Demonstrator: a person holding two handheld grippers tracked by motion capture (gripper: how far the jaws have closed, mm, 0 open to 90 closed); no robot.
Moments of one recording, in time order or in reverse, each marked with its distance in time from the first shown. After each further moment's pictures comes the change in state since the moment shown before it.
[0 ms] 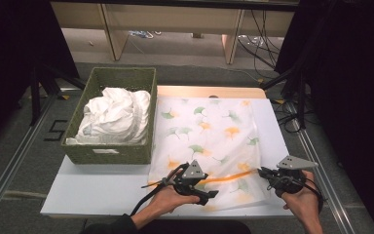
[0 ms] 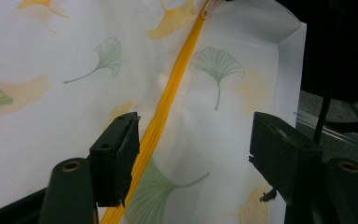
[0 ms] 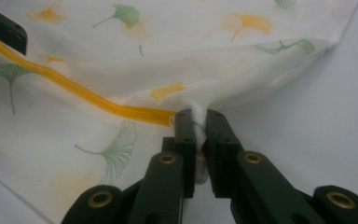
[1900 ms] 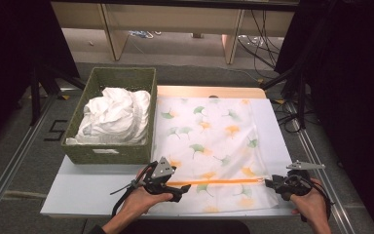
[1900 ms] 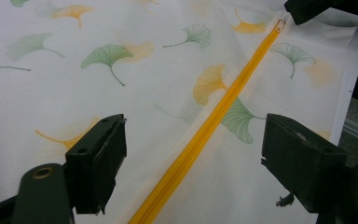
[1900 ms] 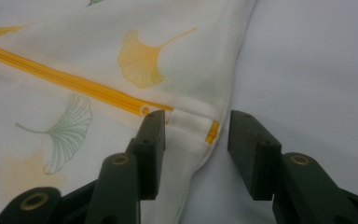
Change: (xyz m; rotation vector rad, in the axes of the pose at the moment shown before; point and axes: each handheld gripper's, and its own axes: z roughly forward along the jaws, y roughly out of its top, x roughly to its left) left arm 0.019 -0.029 -0.072 -0.019 0.239 -0.033; right arm -0.033 -0.040 0.007 0.153 0.005 0.285
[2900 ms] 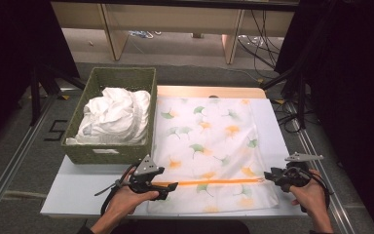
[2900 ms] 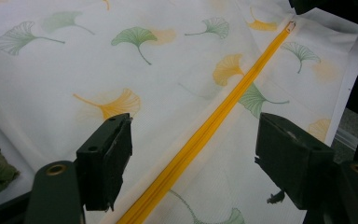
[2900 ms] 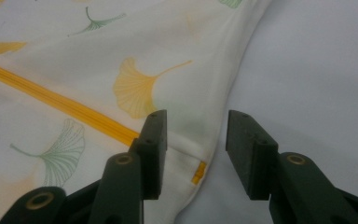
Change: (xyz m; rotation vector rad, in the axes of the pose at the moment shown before) left arm 0.020 -0.010 -0.025 -0.009 0.004 -0.090; right arm -0.009 0.023 0.003 0.003 0.049 -0.092
